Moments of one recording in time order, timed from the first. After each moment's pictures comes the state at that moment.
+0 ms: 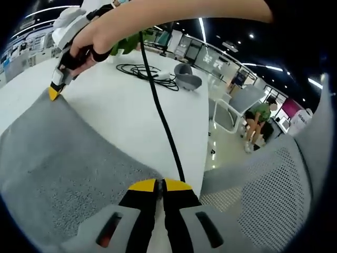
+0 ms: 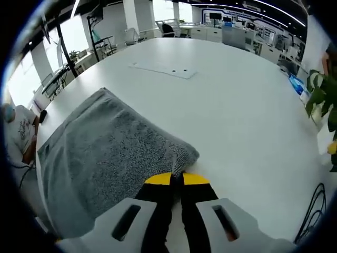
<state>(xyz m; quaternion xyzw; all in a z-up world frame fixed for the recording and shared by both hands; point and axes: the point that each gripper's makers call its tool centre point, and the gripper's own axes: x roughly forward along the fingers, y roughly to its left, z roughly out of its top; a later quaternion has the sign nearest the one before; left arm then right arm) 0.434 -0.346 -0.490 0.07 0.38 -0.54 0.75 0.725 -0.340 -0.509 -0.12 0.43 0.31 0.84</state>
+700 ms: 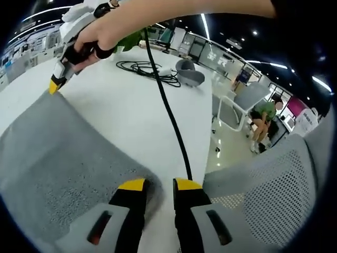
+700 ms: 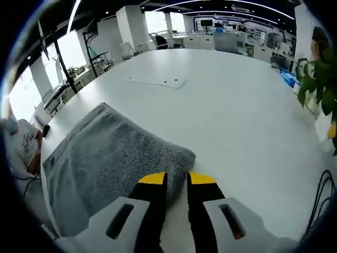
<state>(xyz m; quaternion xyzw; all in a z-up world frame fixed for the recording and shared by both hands) 0.429 -0.353 -0.500 0.10 0.39 -0.51 0.76 0.729 -0.350 -0.497 -0.05 0.39 0.30 0.87</state>
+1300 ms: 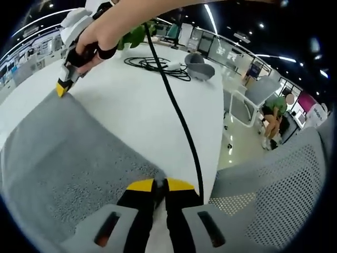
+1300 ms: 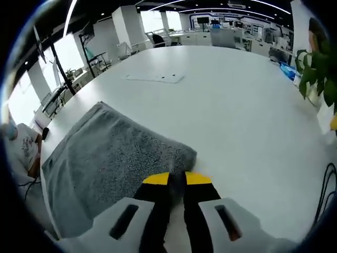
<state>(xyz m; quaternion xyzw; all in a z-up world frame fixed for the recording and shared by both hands) 0.435 -0.349 -0.510 0.12 0.39 -0.48 0.78 0.721 -0.347 -0.506 -0.04 0.41 0.29 0.86</state>
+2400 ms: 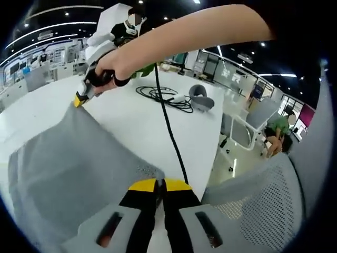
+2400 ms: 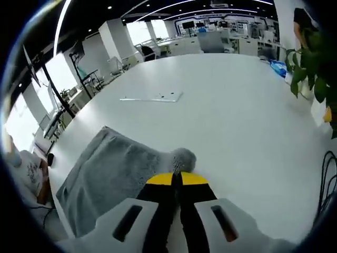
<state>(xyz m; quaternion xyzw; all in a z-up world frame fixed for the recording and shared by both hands) 0.442 -0.317 -0.440 0.06 0.31 -0.46 0.83 0.729 -0.325 -0.459 0.02 0.40 0.26 0.88</state>
